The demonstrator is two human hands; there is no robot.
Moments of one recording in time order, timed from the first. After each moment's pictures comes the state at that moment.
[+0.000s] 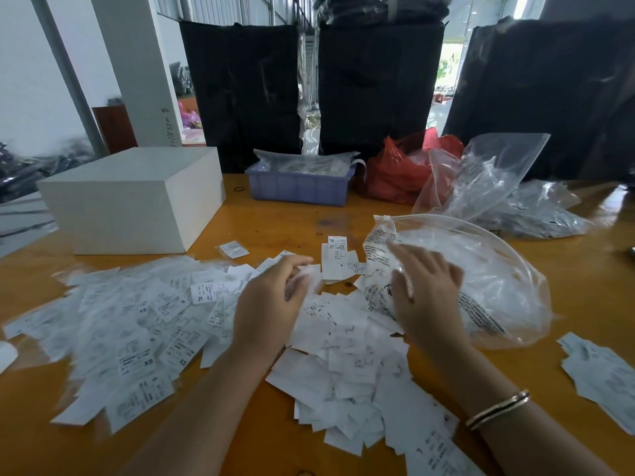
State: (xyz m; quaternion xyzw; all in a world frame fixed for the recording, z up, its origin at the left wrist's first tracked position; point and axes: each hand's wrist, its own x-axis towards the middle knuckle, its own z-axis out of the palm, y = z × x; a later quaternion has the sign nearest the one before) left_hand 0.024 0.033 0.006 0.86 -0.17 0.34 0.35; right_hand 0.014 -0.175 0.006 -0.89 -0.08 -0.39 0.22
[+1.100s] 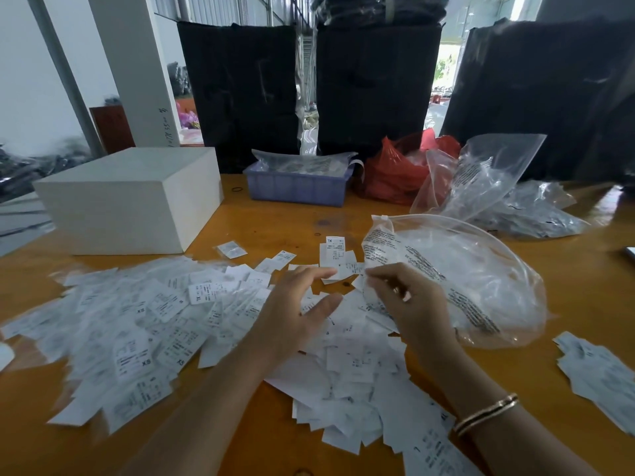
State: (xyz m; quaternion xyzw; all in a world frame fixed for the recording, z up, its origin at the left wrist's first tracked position) left_hand 0.022 0.023 0.003 0.87 -0.23 0.12 0.42; right_hand 0.004 -0.162 0.010 -0.82 -0.14 -0.31 0.46
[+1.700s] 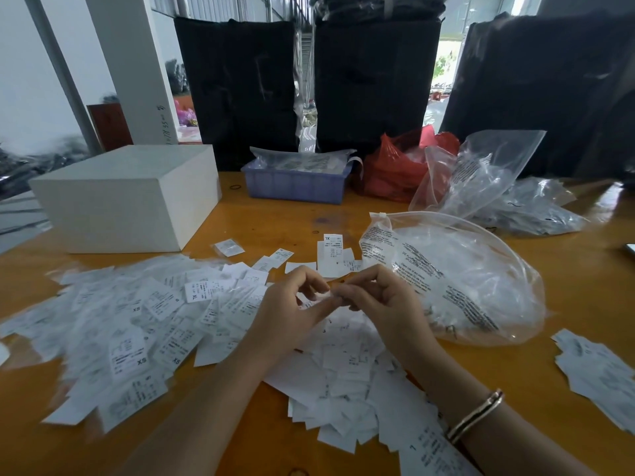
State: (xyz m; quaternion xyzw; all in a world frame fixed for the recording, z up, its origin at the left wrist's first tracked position) left_hand 0.024 0.018 -0.001 0.83 -0.21 0.16 0.49; right_hand 0.008 -0.145 0.002 -0.73 -0.18 -0.15 0.65
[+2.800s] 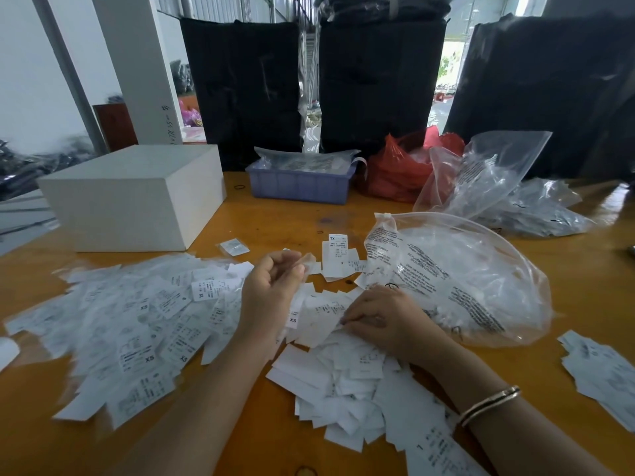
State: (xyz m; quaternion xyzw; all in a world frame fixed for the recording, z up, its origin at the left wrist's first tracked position) left_hand 0.025 0.026 0.008 0.70 -0.04 0.19 0.68; right_hand 0.018 -0.165 -0.003 -0.91 -0.30 -0.13 0.25
